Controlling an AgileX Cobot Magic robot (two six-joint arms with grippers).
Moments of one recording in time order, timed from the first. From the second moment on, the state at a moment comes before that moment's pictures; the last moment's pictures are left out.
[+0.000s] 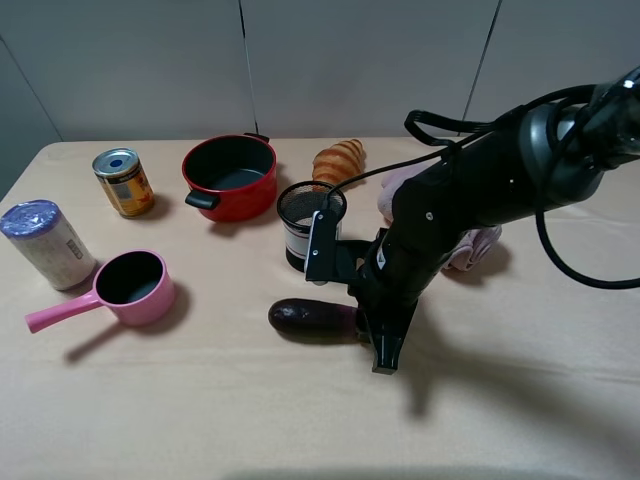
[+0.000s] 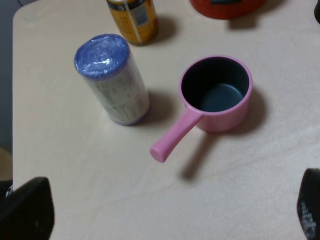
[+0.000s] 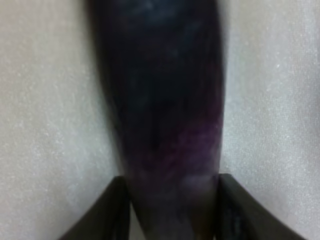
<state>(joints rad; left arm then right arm) 0.07 0.00 -0.50 -0.08 1.08 0.36 0.79 1.90 -0.87 0.07 0.40 -0.71</state>
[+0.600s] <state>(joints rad) 0.07 0.00 -0.50 -0.08 1.08 0.36 0.79 1.90 -0.87 0.07 0.42 -0.71</state>
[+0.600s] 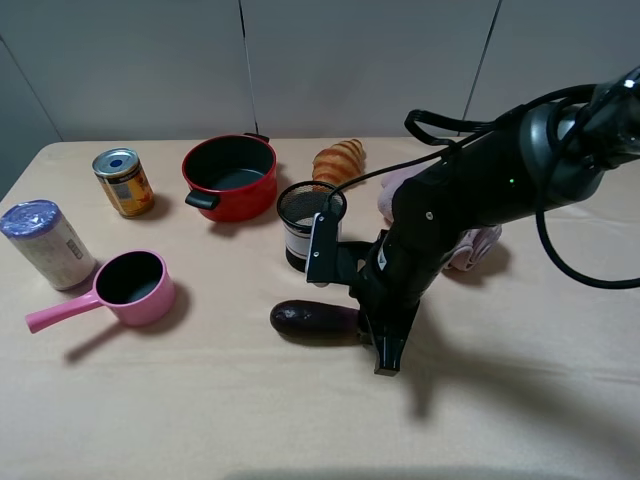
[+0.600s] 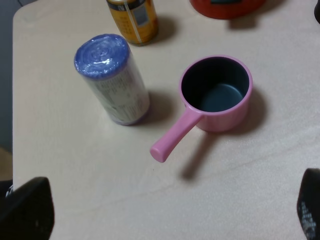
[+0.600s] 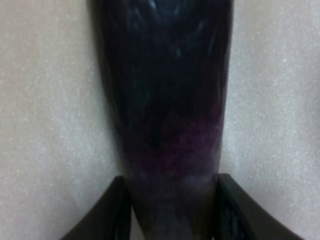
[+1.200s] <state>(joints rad) 0.07 0.00 -0.50 -0.08 1.08 0.36 0.79 1.86 -0.87 0.07 0.50 -0.71</state>
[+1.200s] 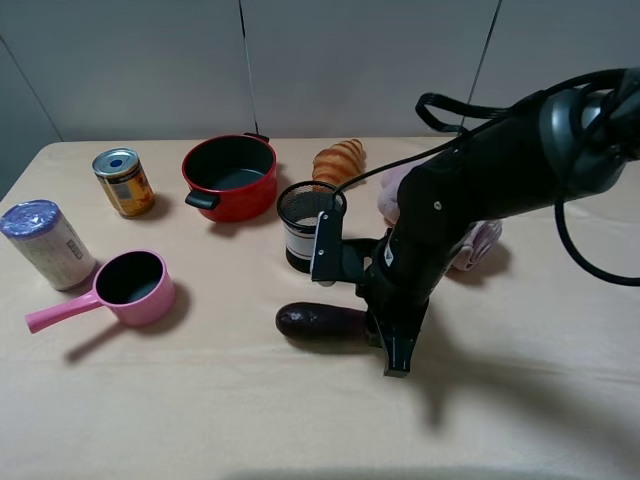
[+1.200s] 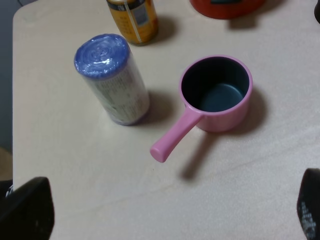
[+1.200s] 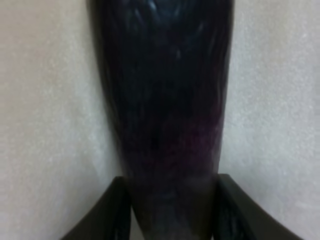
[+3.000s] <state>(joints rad) 0.07 0.00 -0.50 -0.08 1.08 0.36 0.79 1.67 -1.45 -0.24 1.21 -0.68</state>
